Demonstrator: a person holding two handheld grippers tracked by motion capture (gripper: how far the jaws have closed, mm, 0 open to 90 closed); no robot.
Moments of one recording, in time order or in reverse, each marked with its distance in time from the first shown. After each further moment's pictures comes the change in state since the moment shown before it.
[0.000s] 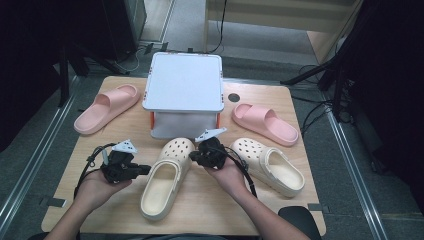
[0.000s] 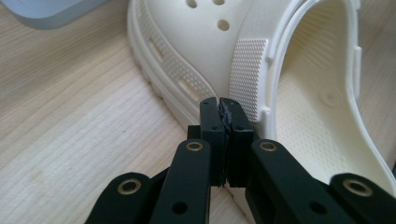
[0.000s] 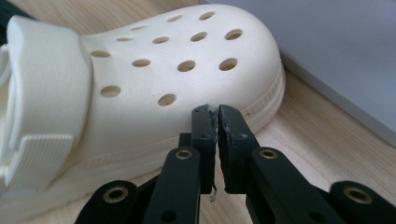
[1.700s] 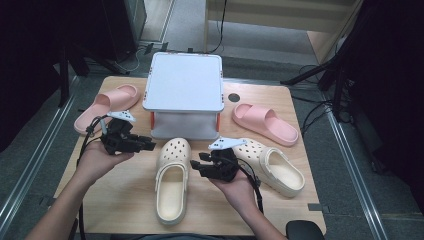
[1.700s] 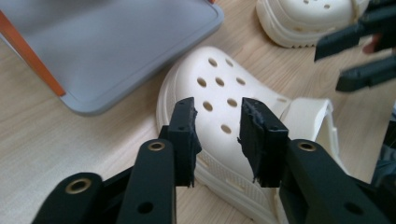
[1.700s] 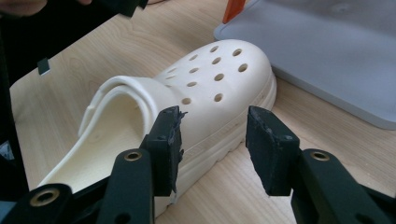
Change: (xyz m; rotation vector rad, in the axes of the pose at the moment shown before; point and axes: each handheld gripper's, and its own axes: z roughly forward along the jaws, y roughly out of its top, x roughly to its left) left arm 0.036 0.072 -0.028 -0.068 -0.067 -0.031; right arm 0.030 -0.021 -0.054 -0.183 0.020 0.086
